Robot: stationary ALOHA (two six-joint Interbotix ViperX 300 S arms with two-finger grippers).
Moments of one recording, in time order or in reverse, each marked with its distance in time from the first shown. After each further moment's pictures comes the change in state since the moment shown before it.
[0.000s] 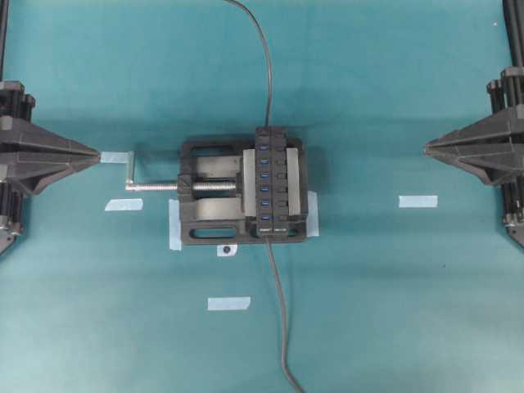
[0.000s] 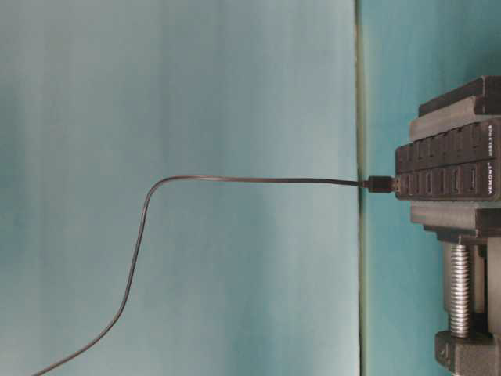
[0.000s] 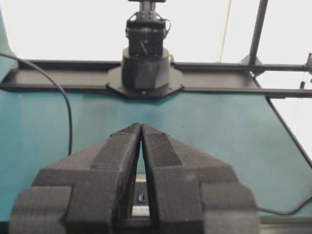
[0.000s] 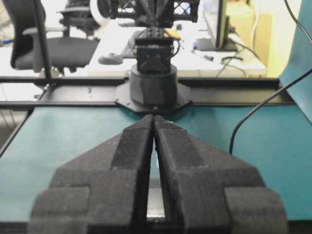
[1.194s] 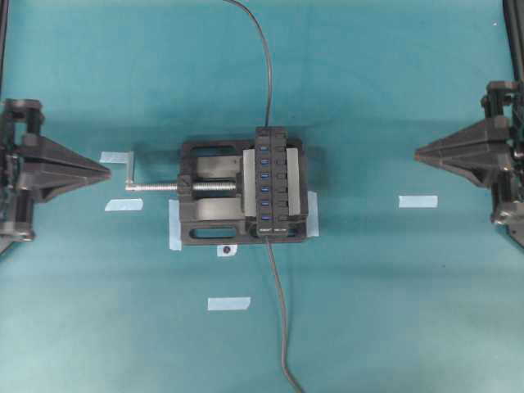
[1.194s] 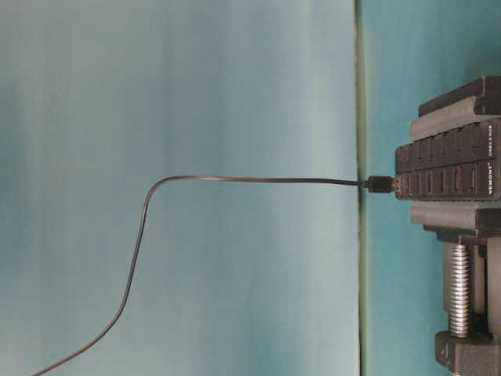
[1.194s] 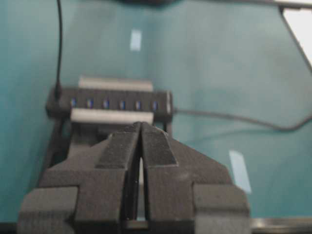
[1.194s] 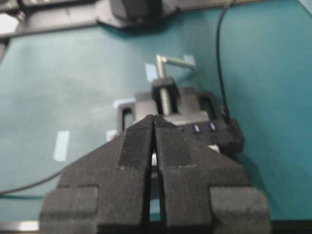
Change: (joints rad) left arm 0.003 0.063 0.011 0.006 0.238 -0.072; right arm -0.069 0.003 0.029 0.040 0.247 0.081
